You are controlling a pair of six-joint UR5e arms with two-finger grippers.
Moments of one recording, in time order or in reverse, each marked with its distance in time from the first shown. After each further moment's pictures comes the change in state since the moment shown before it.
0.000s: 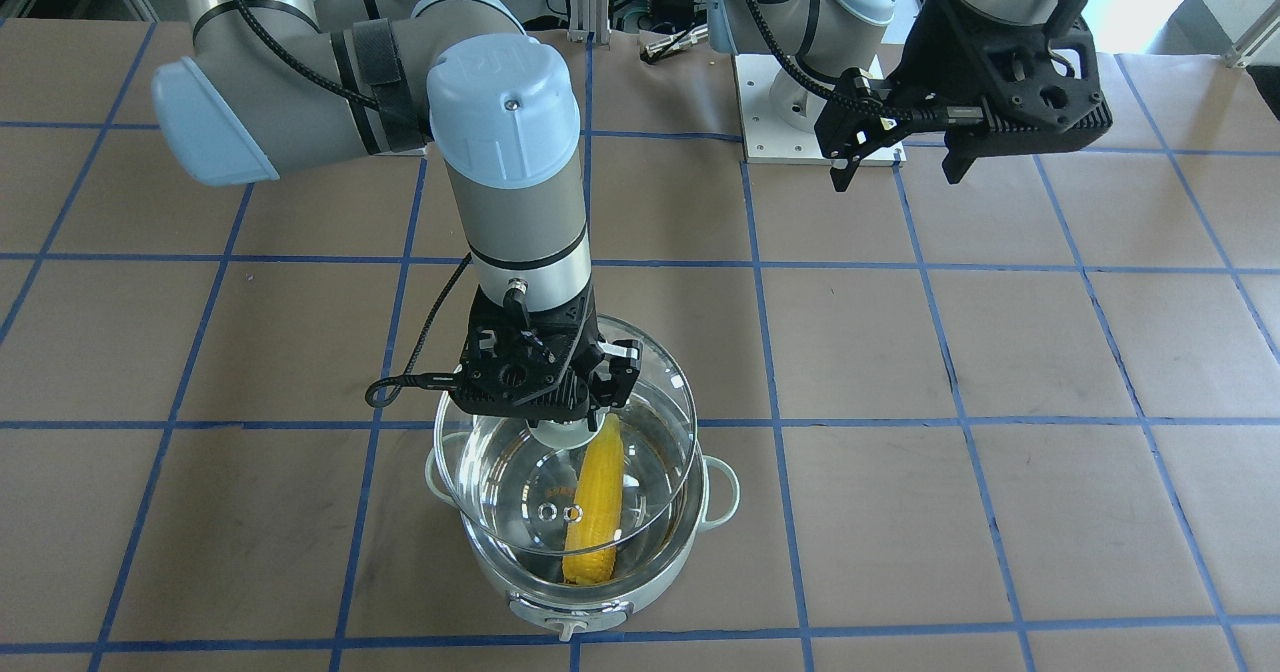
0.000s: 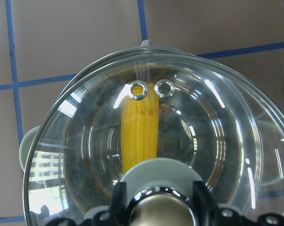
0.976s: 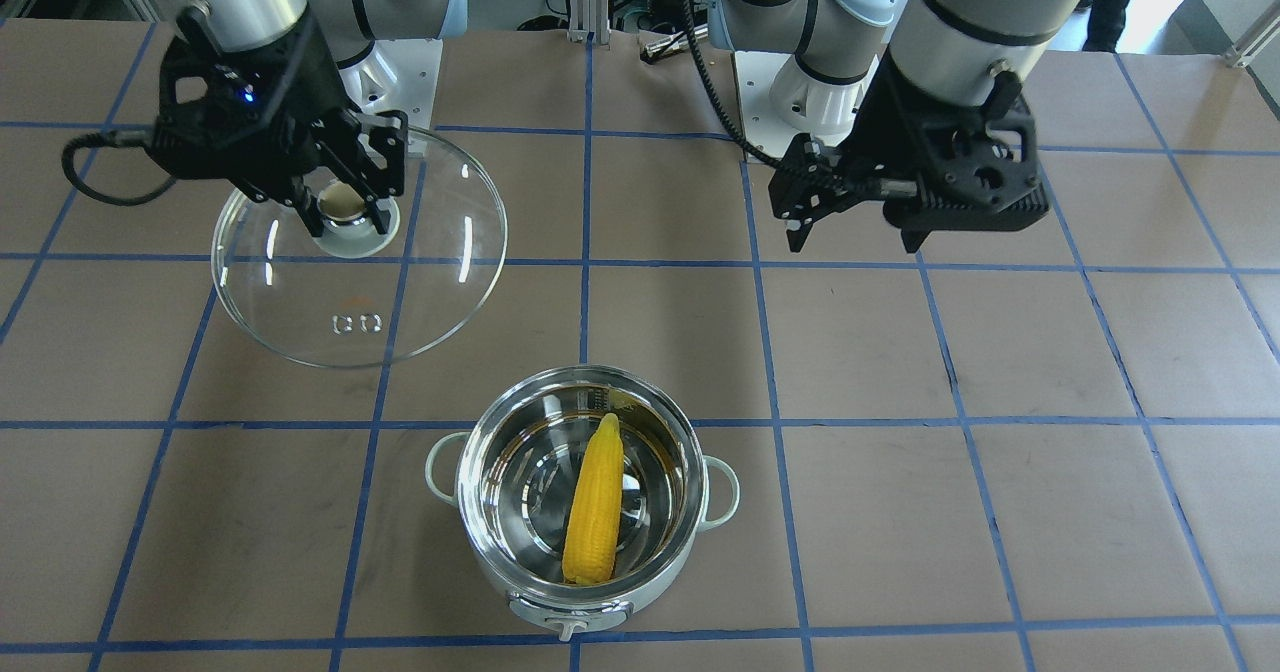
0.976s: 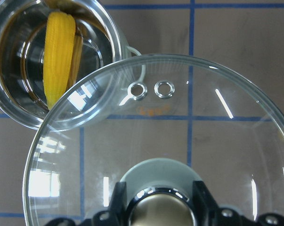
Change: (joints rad) left arm -0.041 -0.061 0.010 0.112 -0.031 0.030; right arm -0.235 -0.384 0.143 0.368 0.048 -0.379
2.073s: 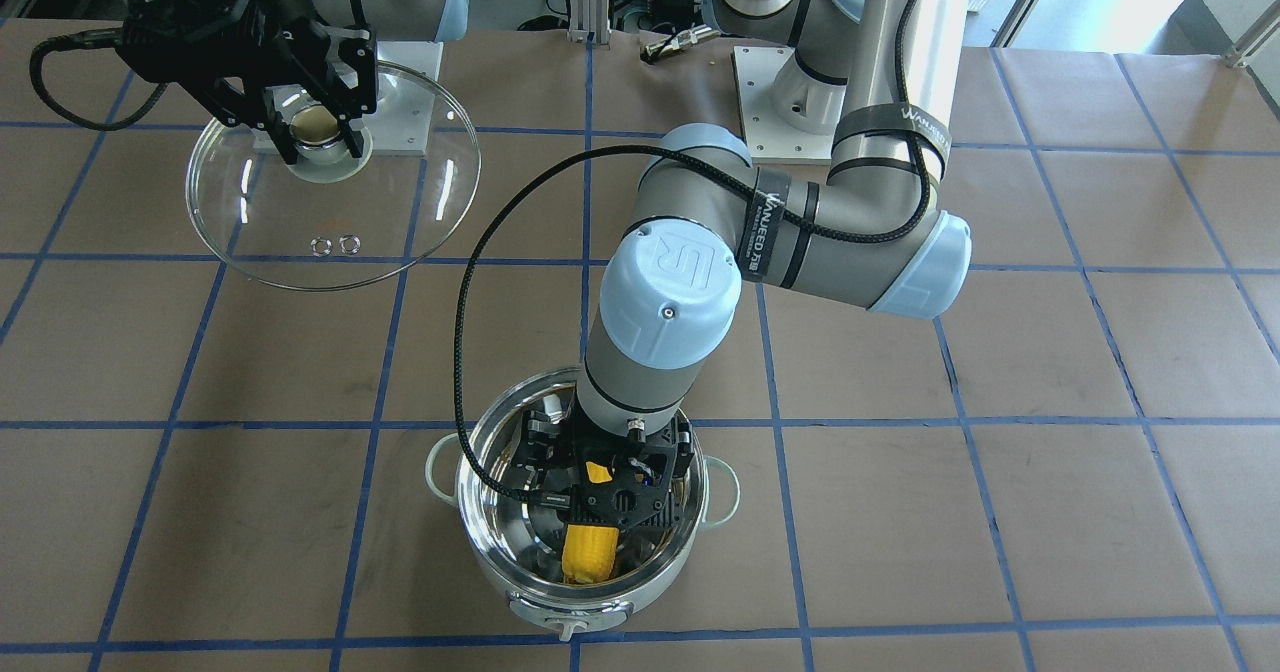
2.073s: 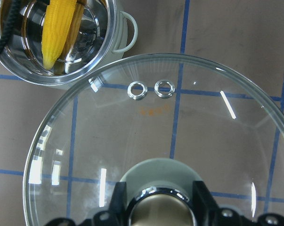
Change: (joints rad) left arm -0.227 -0.412 0.061 0.452 -0.121 -0.167; right arm -0.055 -0.139 0.060 0.100 0.013 -0.129
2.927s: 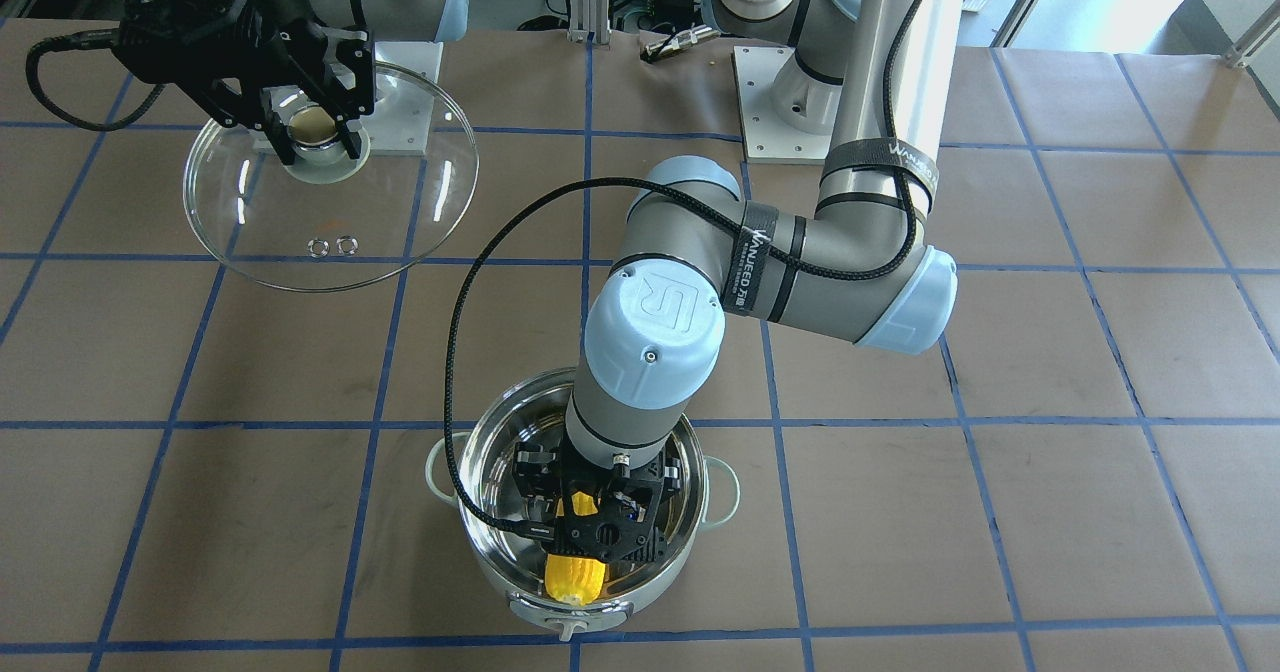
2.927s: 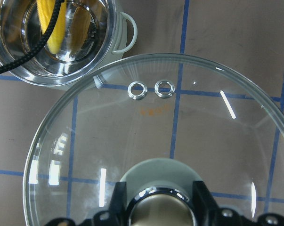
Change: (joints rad) left arm -0.011 -0.094 0.056 0.040 0.019 0.020; right arm -0.002 0.001 -0.001 -0.001 0.000 0.000
